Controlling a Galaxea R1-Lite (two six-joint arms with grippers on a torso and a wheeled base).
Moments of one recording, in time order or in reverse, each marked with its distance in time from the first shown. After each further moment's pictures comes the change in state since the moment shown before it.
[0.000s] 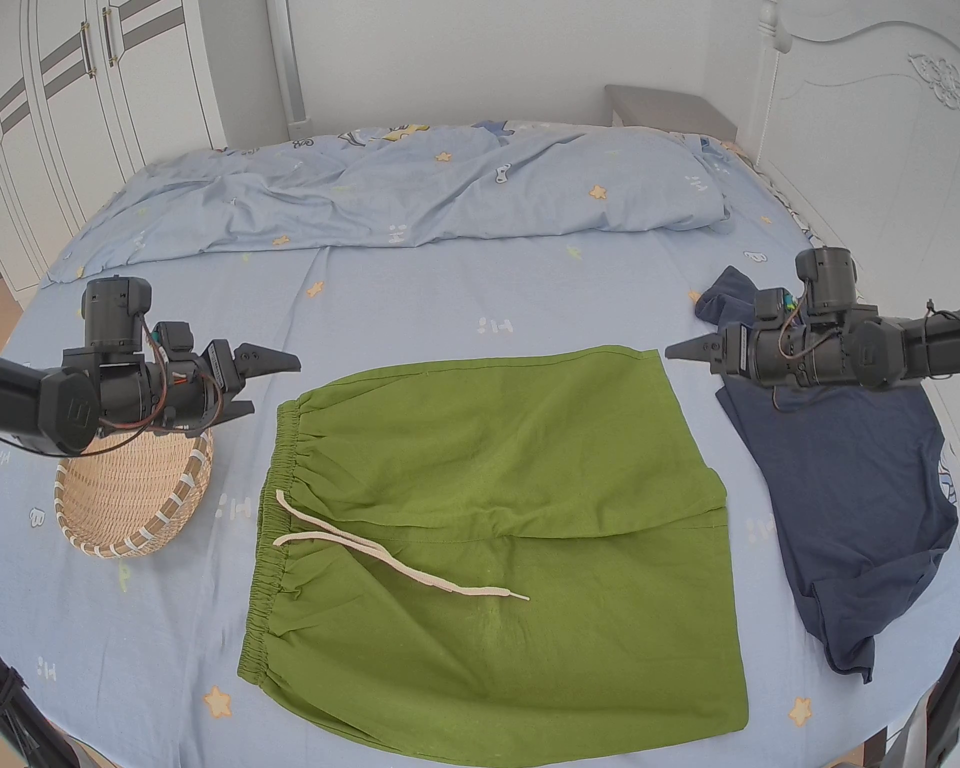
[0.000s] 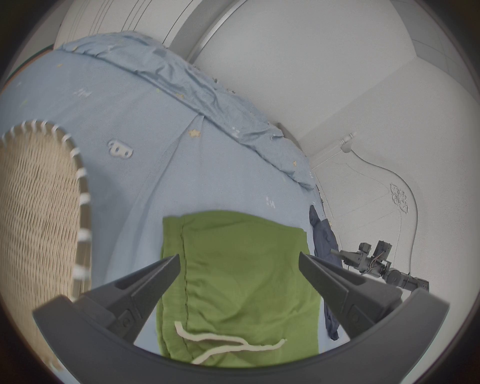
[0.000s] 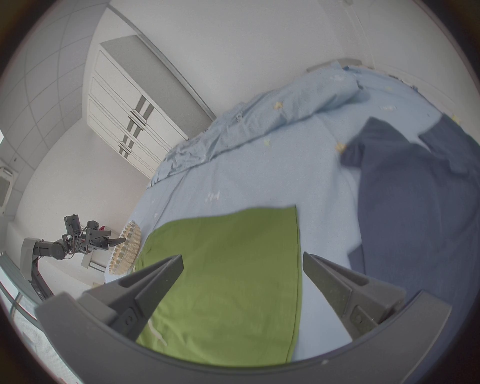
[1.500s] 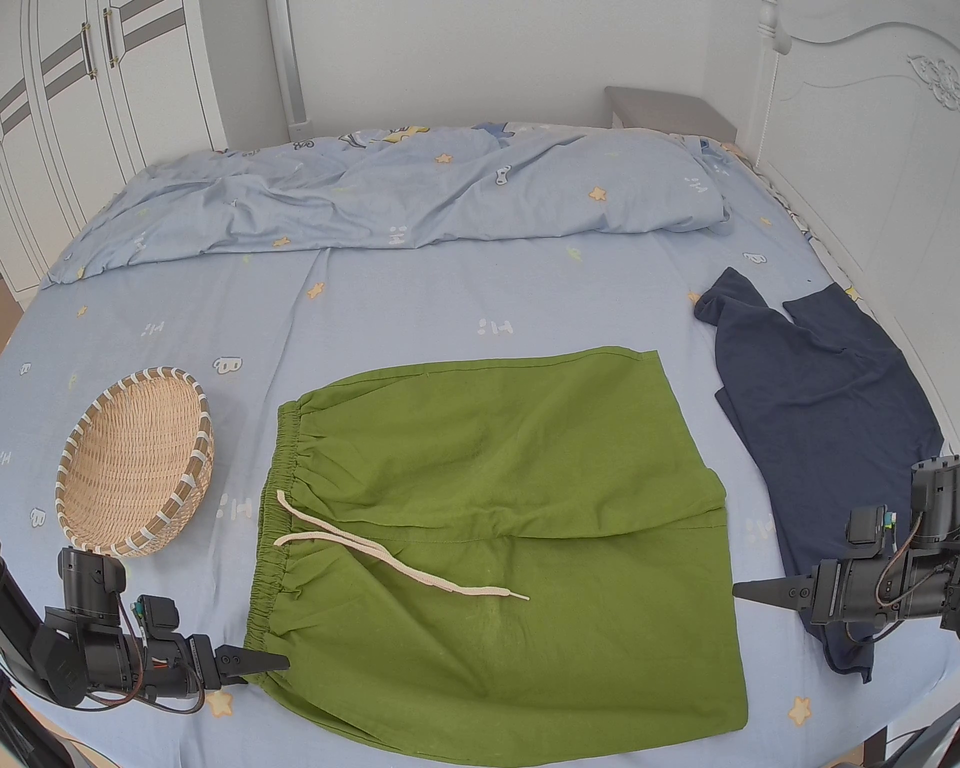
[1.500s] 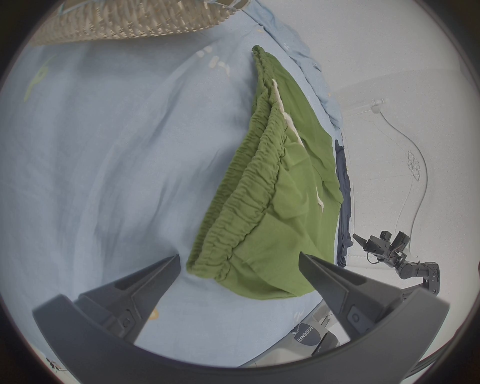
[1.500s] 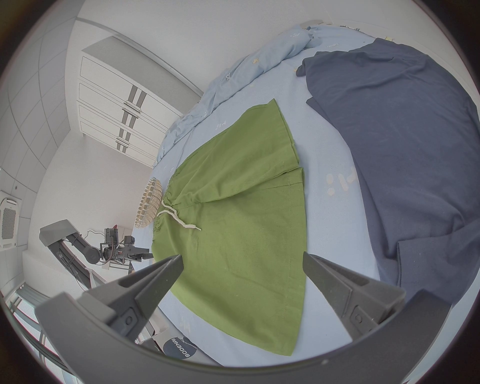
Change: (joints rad) left arm 0.108 -0.080 1.050 -0.486 -0.164 0.176; right arm 0.049 -0.593 1.168 -0.424 0.003 0.130
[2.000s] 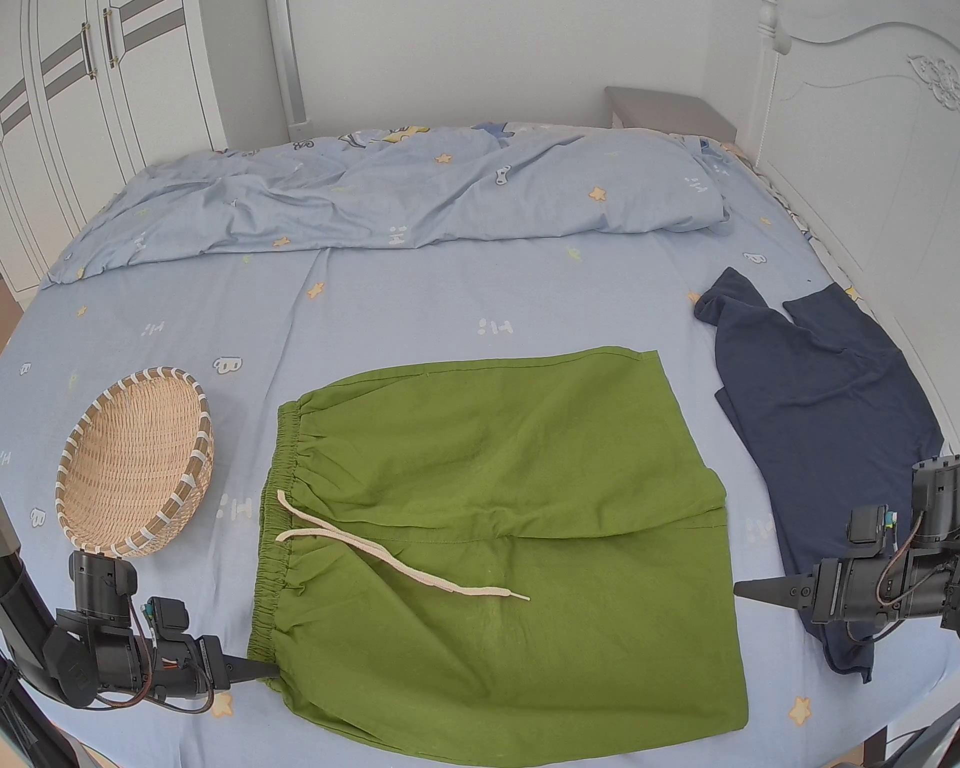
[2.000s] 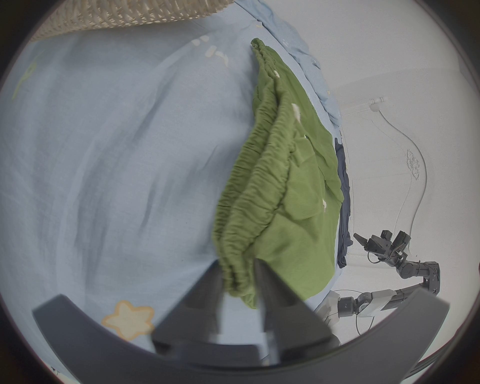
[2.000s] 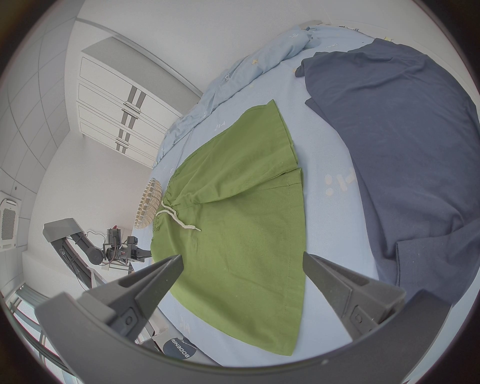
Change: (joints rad) left arm -0.026 0.085 0.012 -0.106 -0.003 -0.020; right arm -0.006 0.000 0.000 0.000 0.001 -0.001
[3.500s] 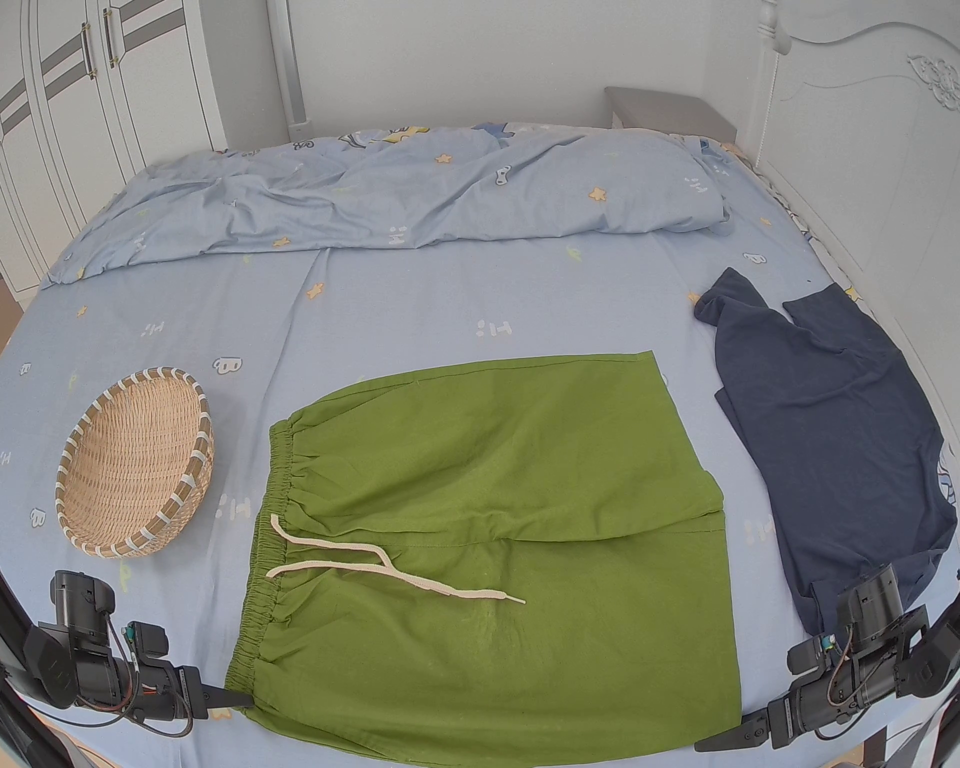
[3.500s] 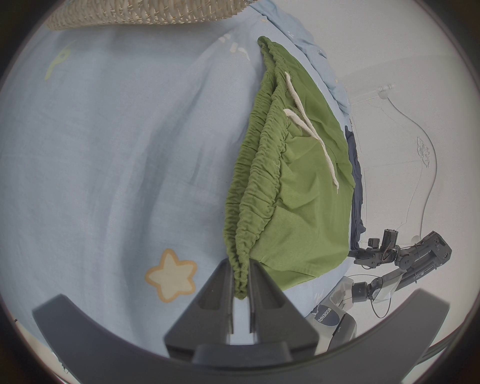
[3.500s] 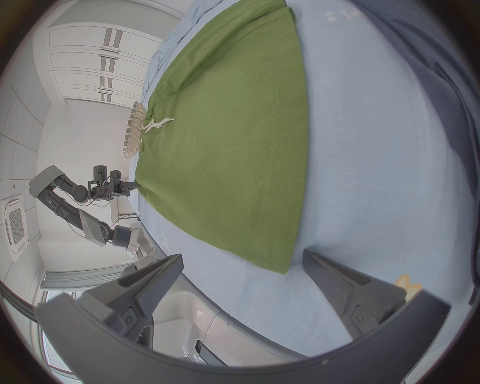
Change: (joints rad) left arm 0.152 -0.068 0.034 0.236 0.000 0.258; right arm 0.096 0.320 0.268 -0.106 0.078 -0.170
